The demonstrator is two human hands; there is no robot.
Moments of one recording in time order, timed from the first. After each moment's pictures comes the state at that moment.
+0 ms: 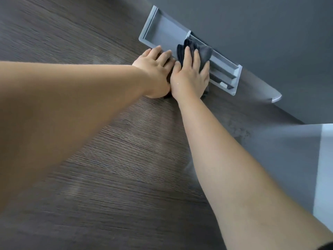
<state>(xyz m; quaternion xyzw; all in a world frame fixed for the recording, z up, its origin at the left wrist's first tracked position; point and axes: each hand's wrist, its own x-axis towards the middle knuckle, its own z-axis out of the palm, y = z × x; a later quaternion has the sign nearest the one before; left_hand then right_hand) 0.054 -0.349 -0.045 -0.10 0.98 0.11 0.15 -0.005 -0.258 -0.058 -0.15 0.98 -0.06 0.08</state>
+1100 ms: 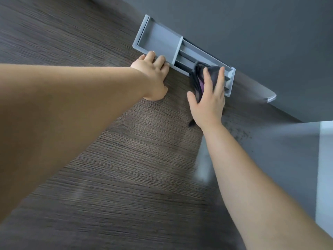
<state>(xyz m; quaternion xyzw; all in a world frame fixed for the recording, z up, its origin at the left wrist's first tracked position) 0.044 -0.346 -0.034 -0.09 0.98 0.03 0.18 -0.014 -0.165 -0.057 -0.25 0.96 -0.11 -0.01</state>
